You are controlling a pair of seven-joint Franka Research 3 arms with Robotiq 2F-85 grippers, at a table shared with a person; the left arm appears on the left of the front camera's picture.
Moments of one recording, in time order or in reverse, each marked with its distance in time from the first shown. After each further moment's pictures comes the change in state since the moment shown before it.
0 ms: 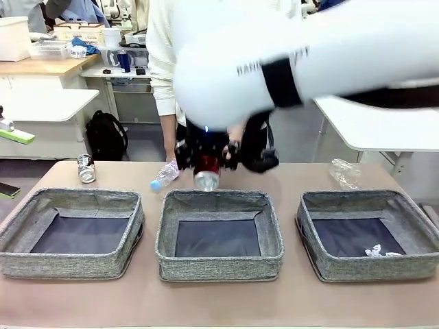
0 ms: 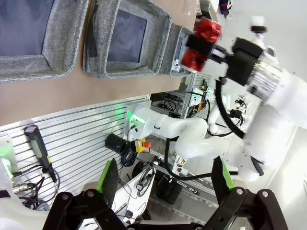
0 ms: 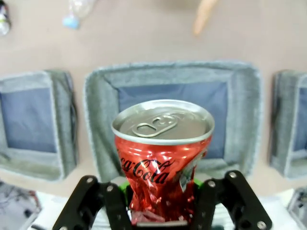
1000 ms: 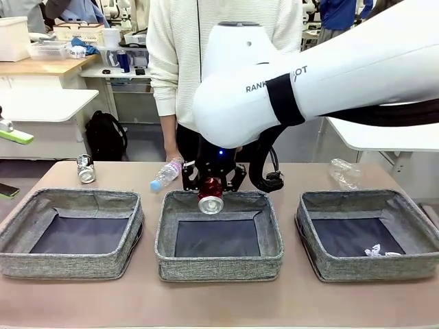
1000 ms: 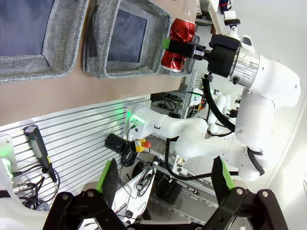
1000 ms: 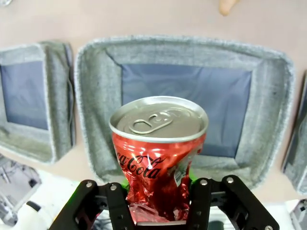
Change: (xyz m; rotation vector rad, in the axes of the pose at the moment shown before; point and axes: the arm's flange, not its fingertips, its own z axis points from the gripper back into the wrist) left arm 0.000 0.000 0.000 0.000 0.000 0.000; right arm 0.001 -0.024 -0.034 0.110 0.131 0.067
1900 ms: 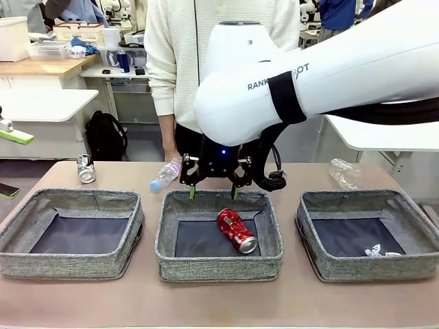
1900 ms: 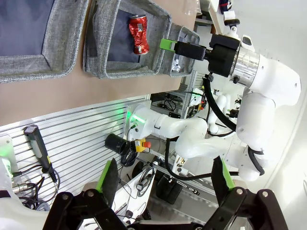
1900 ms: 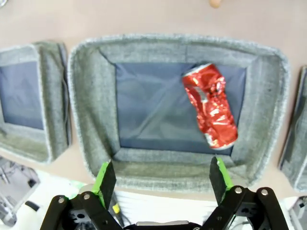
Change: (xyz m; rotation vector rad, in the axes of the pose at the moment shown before) left arm 0.000 0.000 0.000 0.000 0.000 0.000; right arm 0.001 -0.005 0.001 -0.014 0.012 -0.009
